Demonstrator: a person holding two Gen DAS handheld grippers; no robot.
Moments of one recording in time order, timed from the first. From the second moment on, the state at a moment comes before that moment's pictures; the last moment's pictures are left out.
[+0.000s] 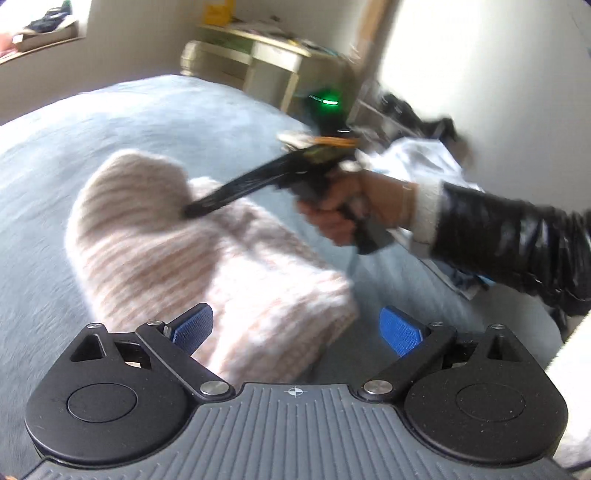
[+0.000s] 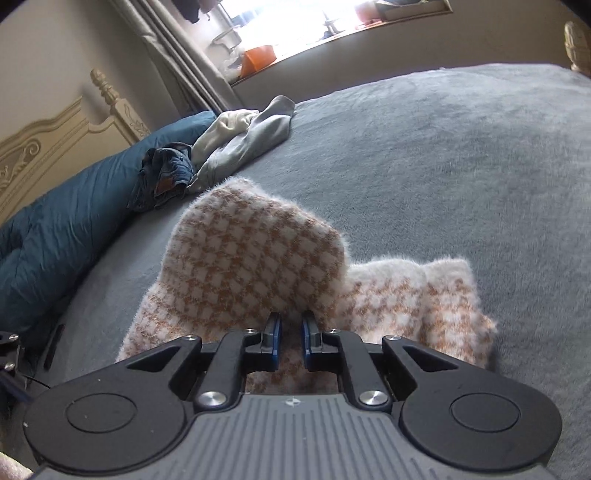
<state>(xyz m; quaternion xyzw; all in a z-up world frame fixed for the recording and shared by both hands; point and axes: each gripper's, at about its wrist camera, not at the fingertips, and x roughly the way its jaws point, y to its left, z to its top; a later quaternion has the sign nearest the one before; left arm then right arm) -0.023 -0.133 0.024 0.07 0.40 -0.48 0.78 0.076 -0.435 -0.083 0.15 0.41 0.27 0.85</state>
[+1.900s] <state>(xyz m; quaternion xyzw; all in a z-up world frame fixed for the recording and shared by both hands) -0.072 -0.134 -0.031 0.20 0.25 -0.40 0.86 0.002 -0.430 -0.071 0.33 0.43 0.17 0.82</state>
